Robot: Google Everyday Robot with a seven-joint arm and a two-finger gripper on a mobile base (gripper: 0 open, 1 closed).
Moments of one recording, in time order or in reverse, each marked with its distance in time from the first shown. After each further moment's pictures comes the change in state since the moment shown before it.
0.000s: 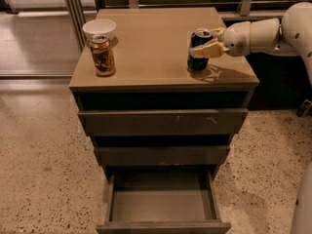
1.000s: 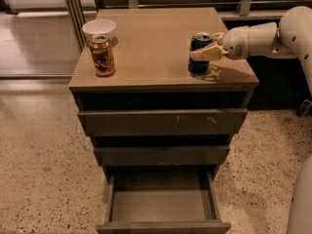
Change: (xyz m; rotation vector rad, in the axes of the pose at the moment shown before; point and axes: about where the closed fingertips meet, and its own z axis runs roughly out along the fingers) arm 0.021 -0.003 0.006 -0.009 0.031 0.067
